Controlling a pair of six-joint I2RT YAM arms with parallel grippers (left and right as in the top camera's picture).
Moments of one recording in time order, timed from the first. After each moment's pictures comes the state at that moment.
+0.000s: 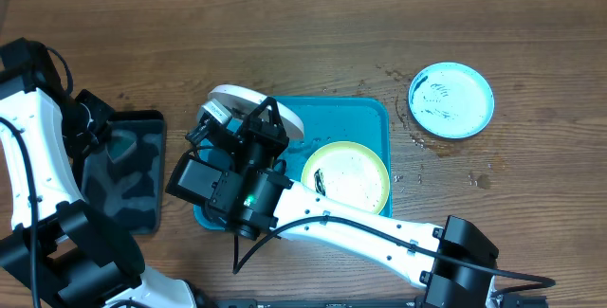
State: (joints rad) left arm 0.50 1.77 1.63 -1.27 0.03 -0.49; right arm 1.20 1.98 1.79 -0.85 1.30 -0.09
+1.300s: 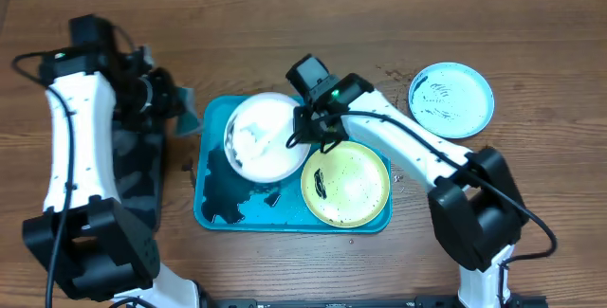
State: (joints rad) left arm 0.23 1.77 1.63 -1.25 0.37 -0.20; right arm 0.68 2.03 1.59 -0.85 -0.10 0.62
